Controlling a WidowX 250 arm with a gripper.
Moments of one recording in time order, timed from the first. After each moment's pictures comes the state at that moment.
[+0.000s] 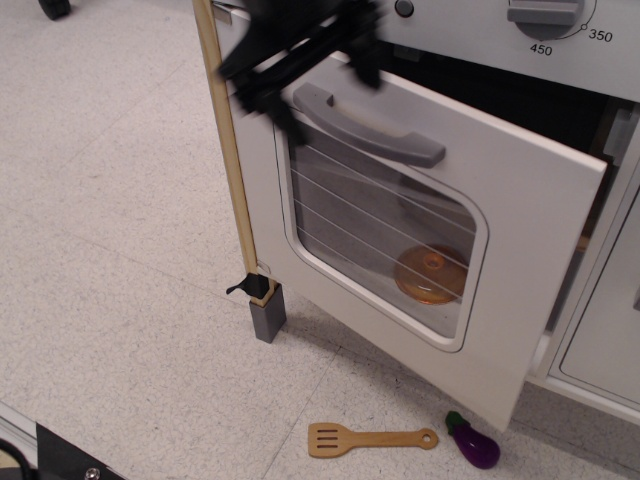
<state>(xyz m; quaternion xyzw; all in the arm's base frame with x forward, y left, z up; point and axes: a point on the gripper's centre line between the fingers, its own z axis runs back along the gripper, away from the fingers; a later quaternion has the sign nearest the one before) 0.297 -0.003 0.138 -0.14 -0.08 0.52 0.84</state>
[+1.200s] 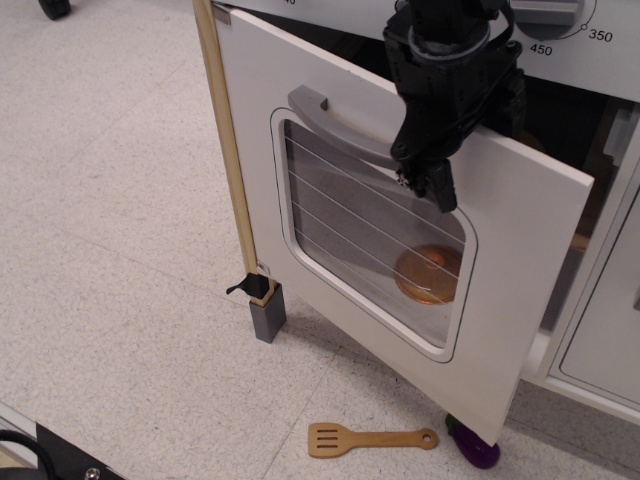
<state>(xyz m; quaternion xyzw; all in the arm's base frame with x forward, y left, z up) 0.323 -0.067 0.084 -0.13 -0.07 0.59 0.80</state>
